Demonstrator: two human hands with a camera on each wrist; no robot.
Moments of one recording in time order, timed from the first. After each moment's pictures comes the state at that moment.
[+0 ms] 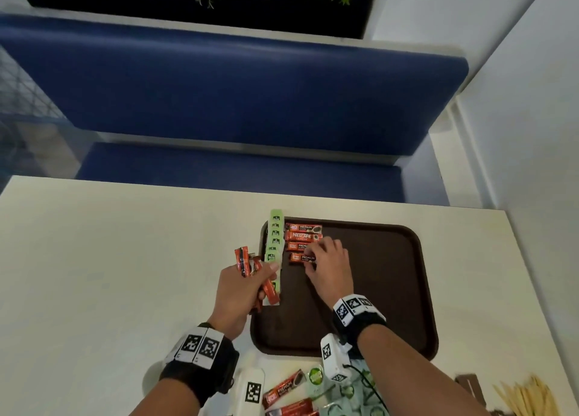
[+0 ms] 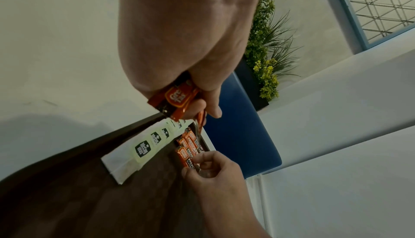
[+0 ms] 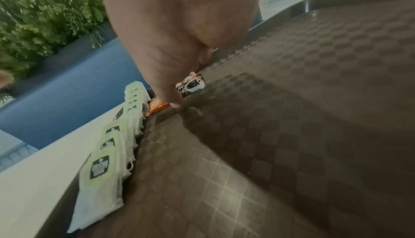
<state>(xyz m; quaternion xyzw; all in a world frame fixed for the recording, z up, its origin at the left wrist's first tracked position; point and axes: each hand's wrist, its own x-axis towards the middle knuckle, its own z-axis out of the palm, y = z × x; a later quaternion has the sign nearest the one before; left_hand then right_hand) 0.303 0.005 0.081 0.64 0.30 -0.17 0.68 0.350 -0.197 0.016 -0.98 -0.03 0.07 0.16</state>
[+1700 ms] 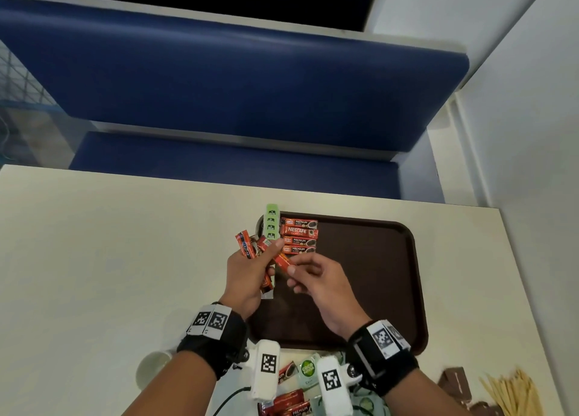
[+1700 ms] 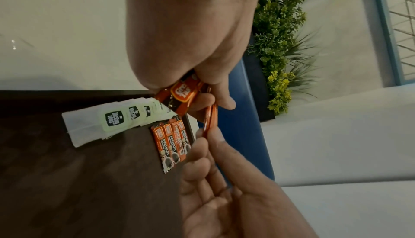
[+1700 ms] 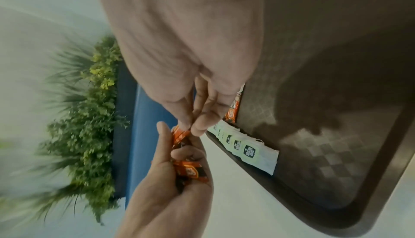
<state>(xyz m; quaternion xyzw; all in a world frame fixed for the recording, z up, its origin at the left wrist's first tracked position) 0.323 -0.025 0.085 0.55 0.31 -0.12 0.76 0.305 -0.187 0.105 -0.64 0.19 0.23 0.71</state>
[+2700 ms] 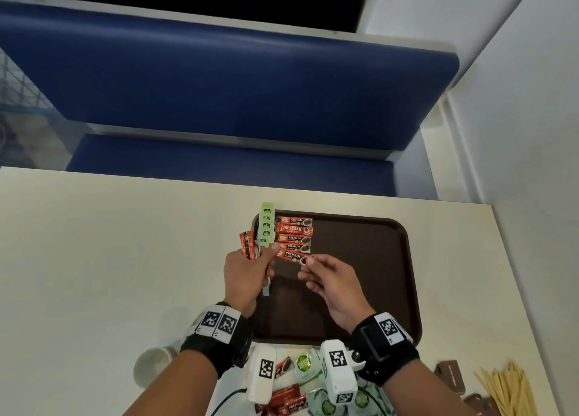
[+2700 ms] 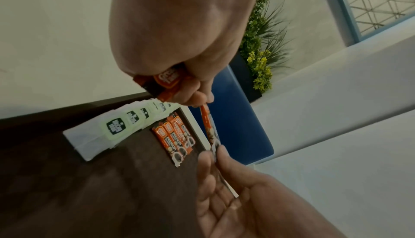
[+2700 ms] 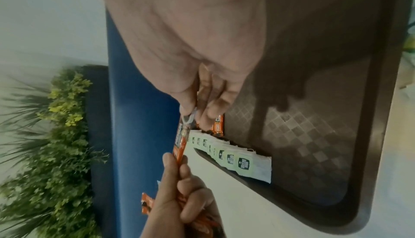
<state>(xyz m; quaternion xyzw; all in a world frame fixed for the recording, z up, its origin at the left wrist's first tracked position) 0.315 -0.033 0.085 0.67 0.30 -0.09 0.67 0.303 -0.215 0.083 -0.57 0.31 0.19 0.73</state>
